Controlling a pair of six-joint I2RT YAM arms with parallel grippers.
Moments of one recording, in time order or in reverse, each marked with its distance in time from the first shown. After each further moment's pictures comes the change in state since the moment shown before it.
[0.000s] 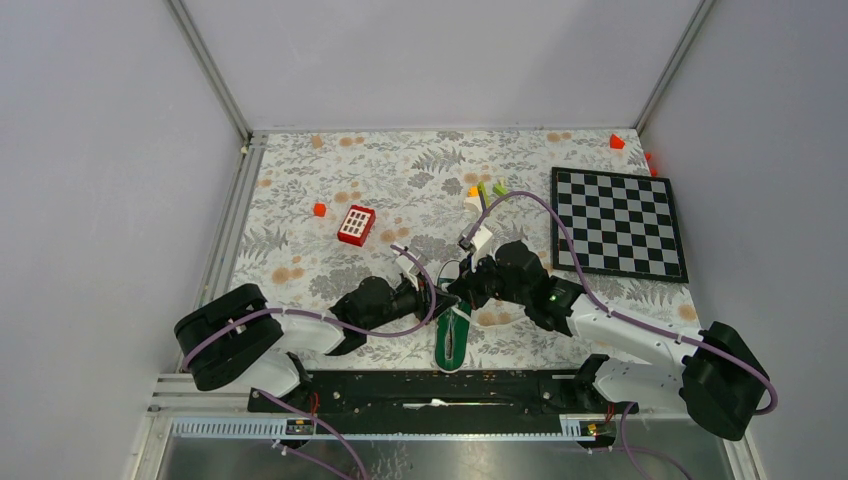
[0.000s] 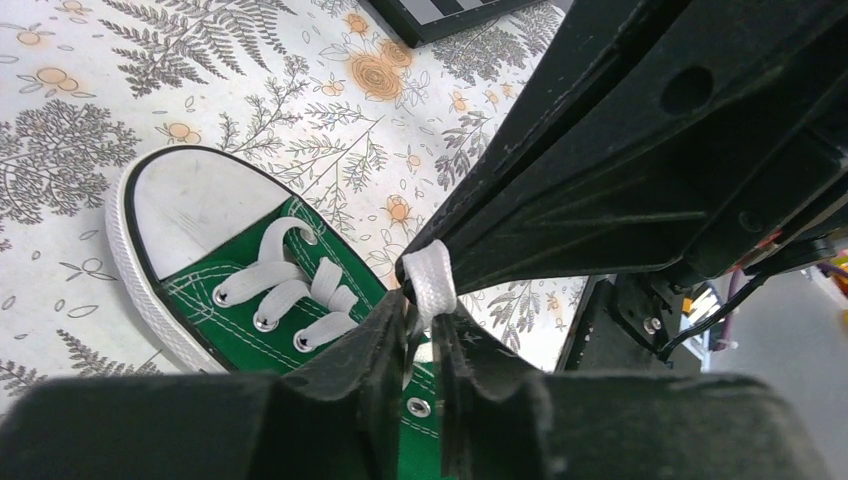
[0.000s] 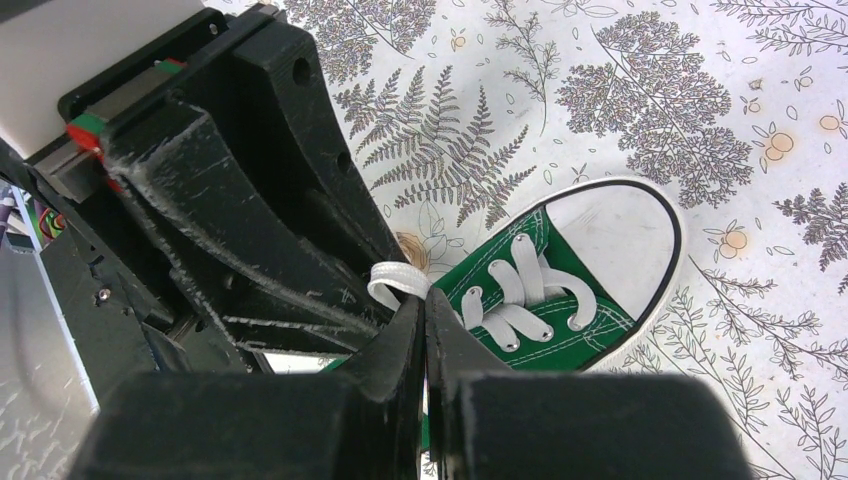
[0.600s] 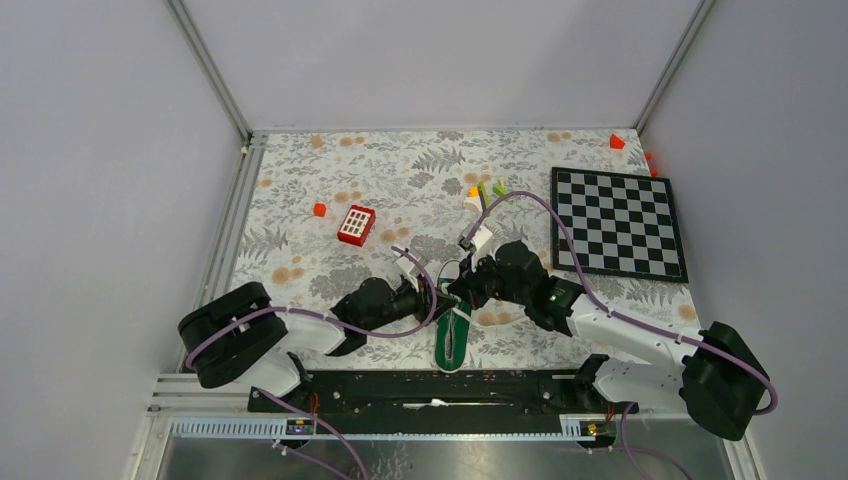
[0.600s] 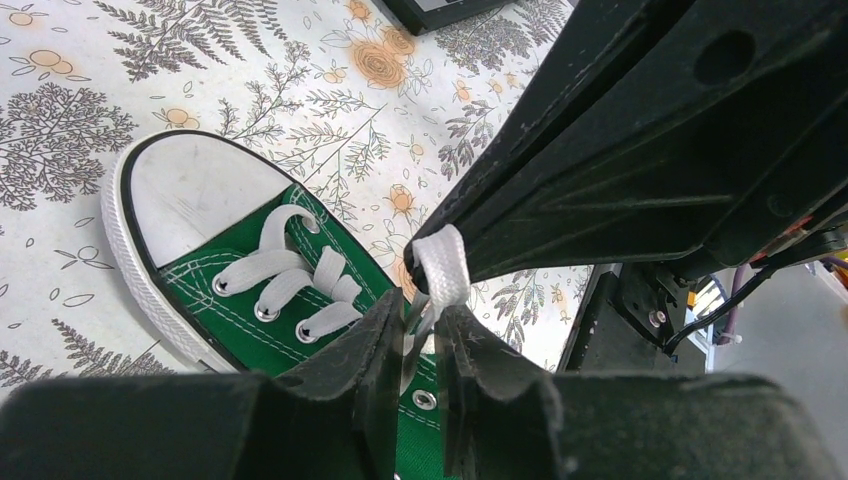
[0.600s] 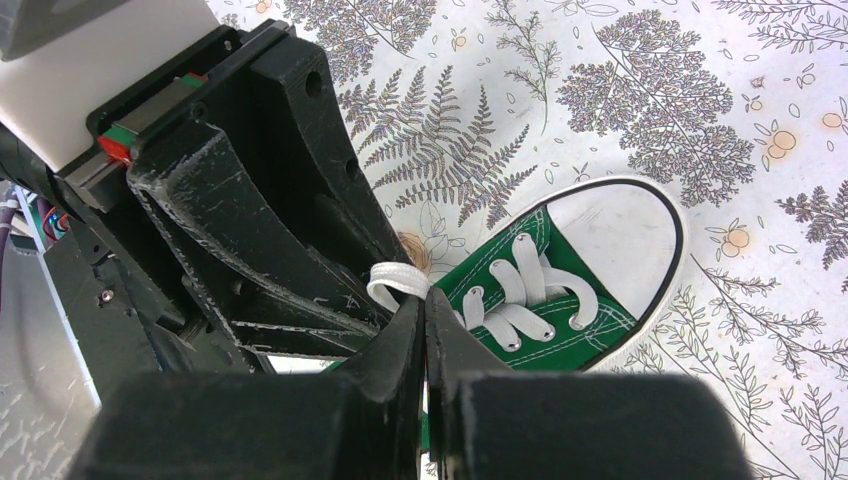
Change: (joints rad) left arm 0.000 0.020 -0.008 0.015 0.005 -0.004; right arm 0.000 0.000 0.000 0.000 0.000 0.007
